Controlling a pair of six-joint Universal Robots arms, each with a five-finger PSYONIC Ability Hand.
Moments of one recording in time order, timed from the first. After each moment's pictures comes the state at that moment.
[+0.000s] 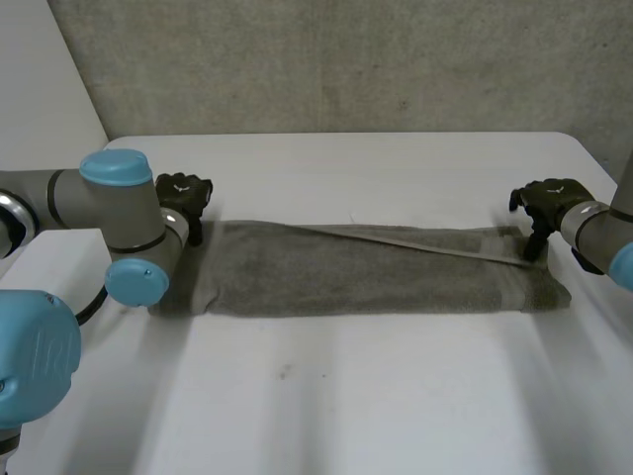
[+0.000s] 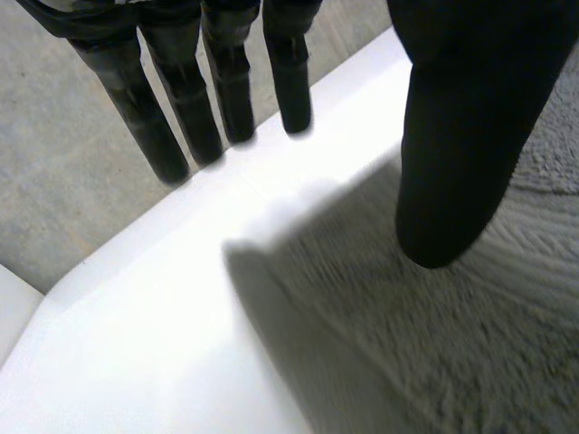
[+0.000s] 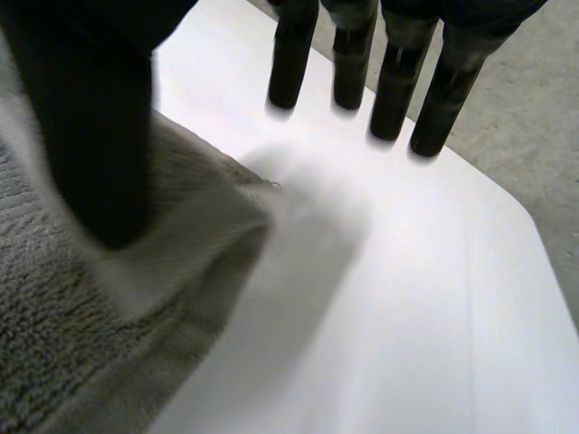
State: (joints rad) left arm 4.38 -2.59 -0.77 3.11 -1.65 3.51; right arm 1.64 -0.70 0.89 0.21 1.41 2.69; left_hand 0.52 0.52 0.52 0.54 0.36; right_hand 0.44 0.36 0.36 0.38 0.23
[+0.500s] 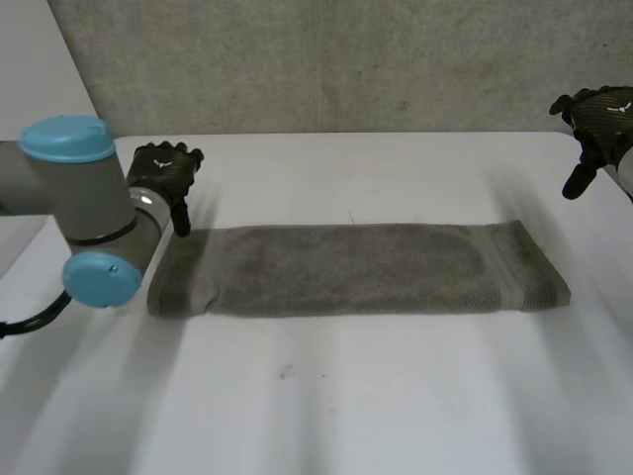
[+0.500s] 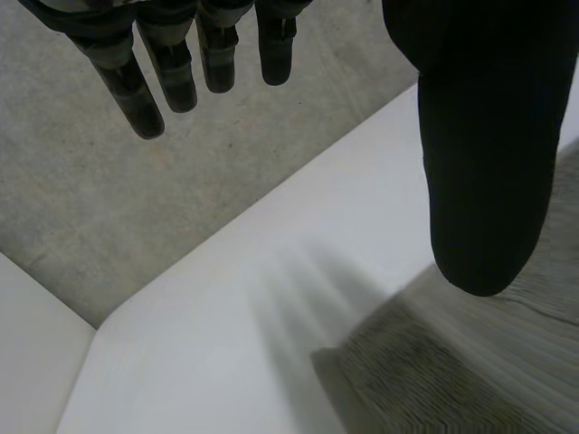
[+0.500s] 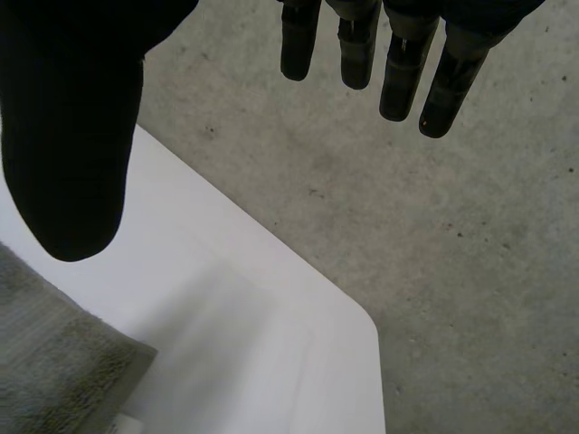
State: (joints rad) left arm 4.37 -2.26 -1.09 3.17 -1.65 3.49; right arm 1.63 -1.13 1.17 0.07 1.43 2.72; left_hand 0.18 0.18 0.18 0.18 0.02; right_hand 0.21 0.22 0.22 0.23 0.07
